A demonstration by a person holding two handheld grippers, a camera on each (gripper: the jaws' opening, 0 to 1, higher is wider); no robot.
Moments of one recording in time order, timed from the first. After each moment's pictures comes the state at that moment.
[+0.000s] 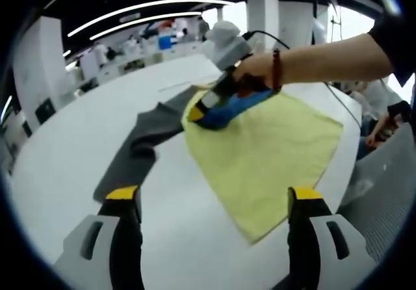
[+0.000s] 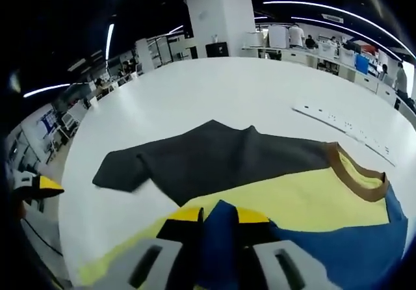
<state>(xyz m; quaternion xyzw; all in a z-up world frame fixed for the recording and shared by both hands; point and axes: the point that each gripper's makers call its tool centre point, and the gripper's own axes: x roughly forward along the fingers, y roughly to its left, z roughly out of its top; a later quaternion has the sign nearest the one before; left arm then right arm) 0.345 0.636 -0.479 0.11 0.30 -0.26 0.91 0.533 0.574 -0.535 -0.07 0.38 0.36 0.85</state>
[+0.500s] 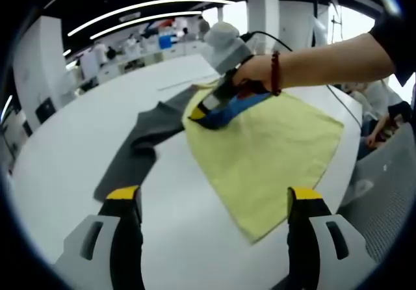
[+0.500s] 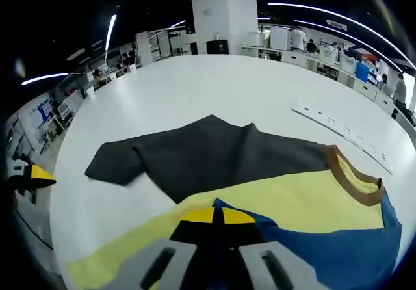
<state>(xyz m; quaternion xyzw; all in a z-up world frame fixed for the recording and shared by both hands) 0.344 0.638 -0.479 0.11 0.30 -0.26 0.91 0.535 0.574 -0.536 -0.10 0.37 0.36 0.85</state>
